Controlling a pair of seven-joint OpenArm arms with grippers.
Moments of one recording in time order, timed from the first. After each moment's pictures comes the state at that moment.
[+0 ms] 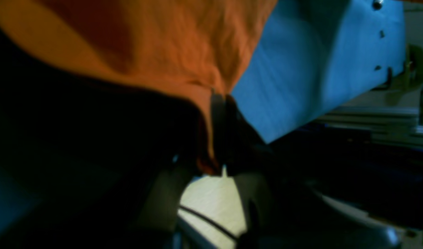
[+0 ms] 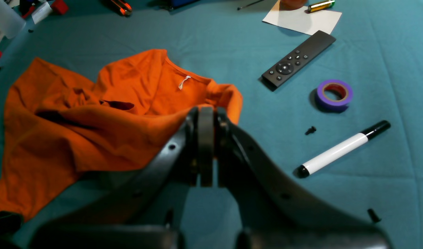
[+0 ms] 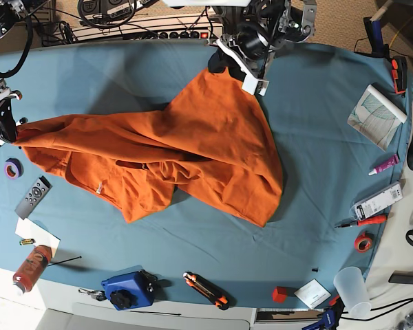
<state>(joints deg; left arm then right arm) 31.1 4.8 8.1 105.5 -30.0 -12.2 46.8 -11.1 23.3 63.5 109.1 66.8 39.8 -77.4</state>
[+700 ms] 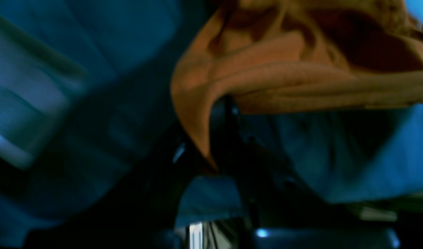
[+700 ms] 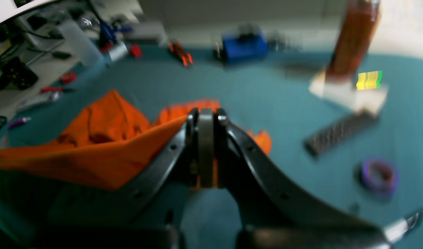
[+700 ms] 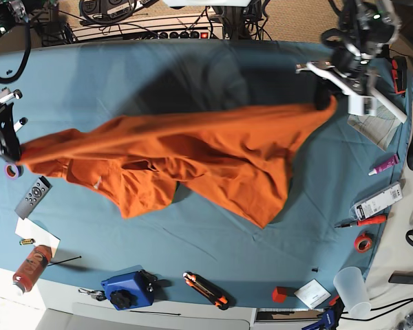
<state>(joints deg) 32.7 0.5 -23.5 130.6 -34.0 -15.9 53.2 -7.0 23.2 63.5 117.1 81.6 39.8 -79.2</state>
